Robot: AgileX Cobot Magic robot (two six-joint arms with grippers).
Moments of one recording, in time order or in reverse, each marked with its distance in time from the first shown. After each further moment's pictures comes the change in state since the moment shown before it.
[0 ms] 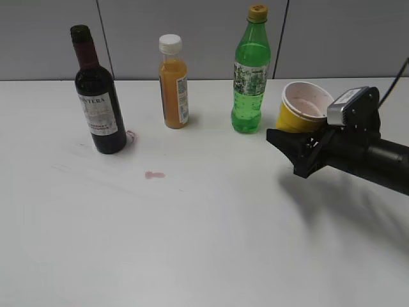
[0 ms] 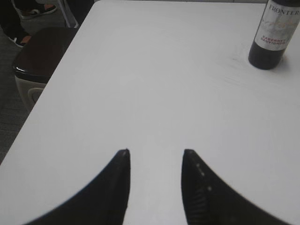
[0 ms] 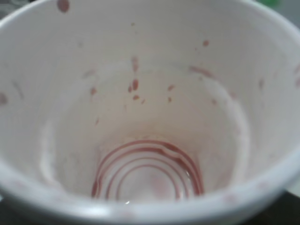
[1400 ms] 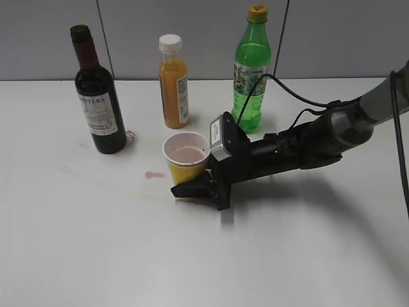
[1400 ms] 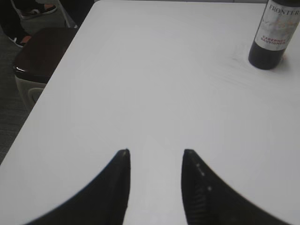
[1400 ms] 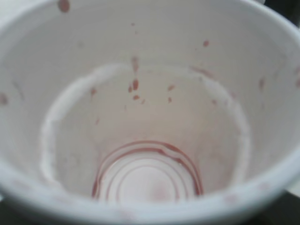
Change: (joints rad) left arm 0.000 0.000 0.000 0.000 0.000 0.000; right arm 0.291 0.402 -0.660 -0.683 0.120 0.378
